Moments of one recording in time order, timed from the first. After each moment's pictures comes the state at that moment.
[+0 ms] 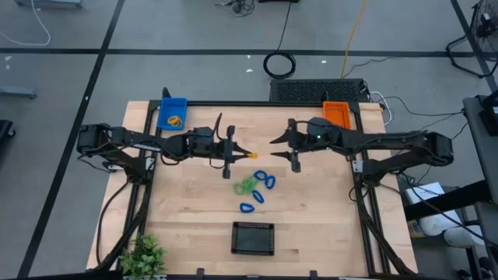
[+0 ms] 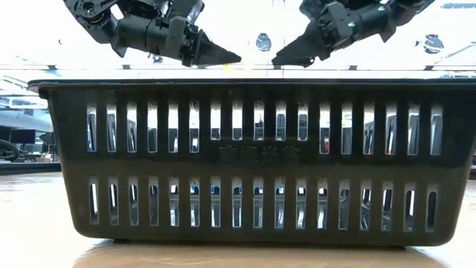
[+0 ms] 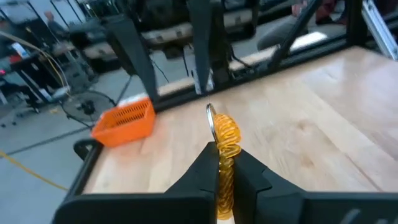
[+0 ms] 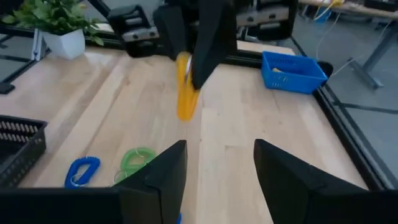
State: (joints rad) left arm 0.13 1.45 0.73 0.52 0.16 0.38; right arm -0.22 1.20 0.74 0.11 -0.21 -0.20
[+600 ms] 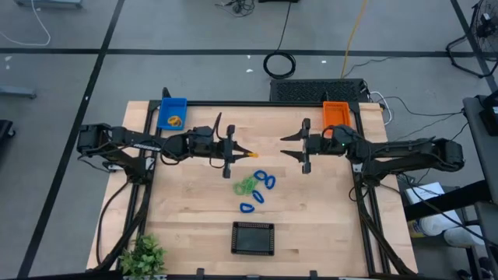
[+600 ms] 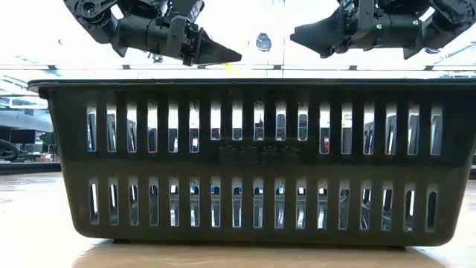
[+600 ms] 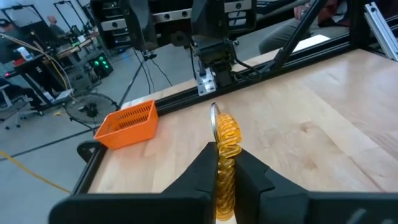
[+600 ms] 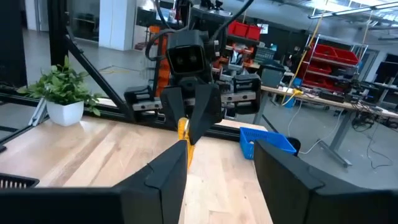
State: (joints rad) left arm 0.14 1.45 0.73 0.53 0.16 0.39; right arm -0.22 1.03 0.45 0.63 -0.21 -0.18
